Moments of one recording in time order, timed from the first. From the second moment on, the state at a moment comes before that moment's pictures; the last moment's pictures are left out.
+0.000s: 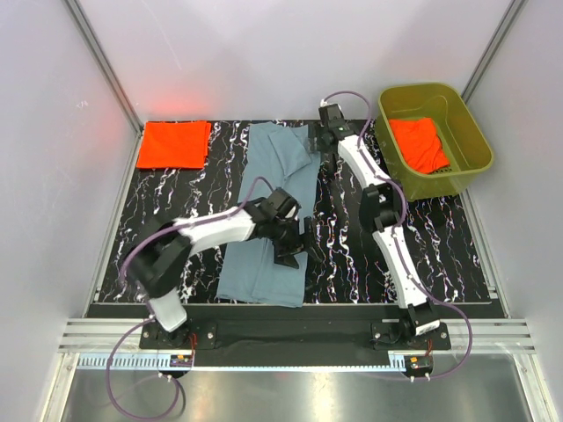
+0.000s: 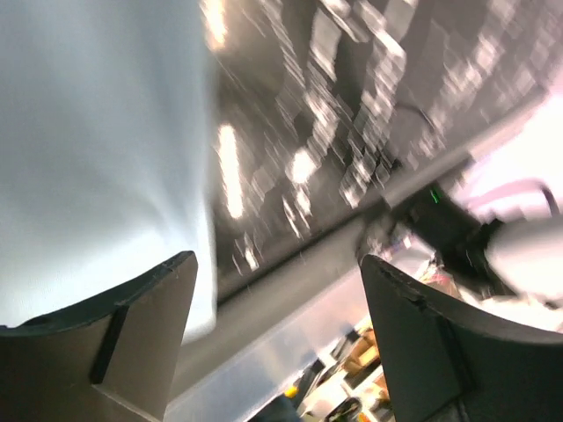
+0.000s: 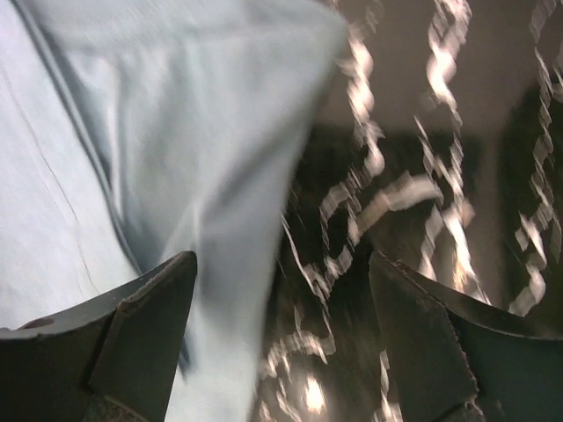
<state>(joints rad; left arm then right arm) -0.79 1.78 1.08 -0.37 0.49 -0.97 0.33 2.84 2.76 -0.70 0.14 0.23</state>
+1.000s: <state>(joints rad) -0.05 1.25 0.94 -0.87 0.27 -0.48 0.70 2.59 2.45 -1.08 0.19 0.79</state>
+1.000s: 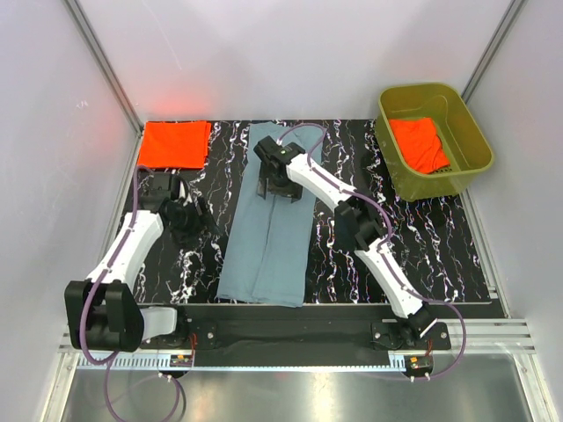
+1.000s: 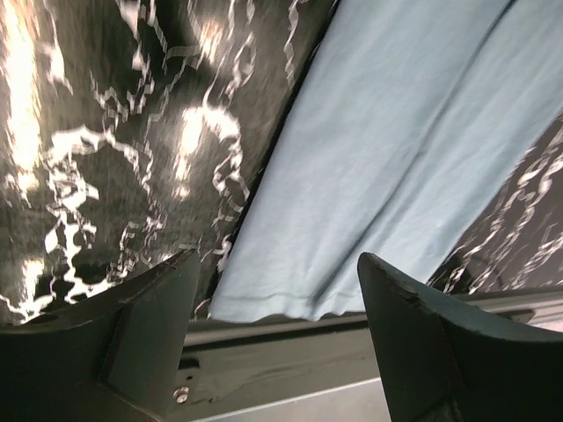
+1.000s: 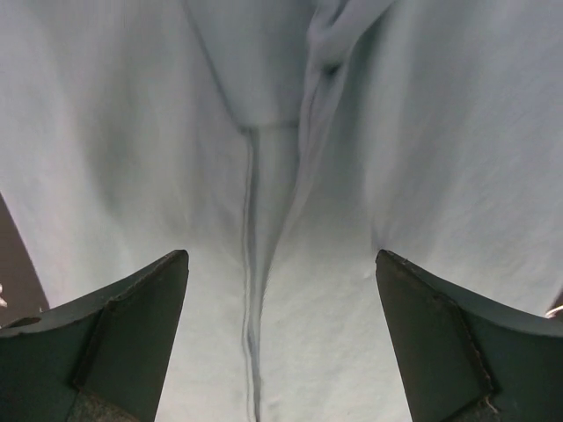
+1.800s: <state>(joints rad) -0.24 1.32 0.69 -0.71 0.44 -0.54 0.57 2.24 2.13 -1.02 -0.01 0.41</state>
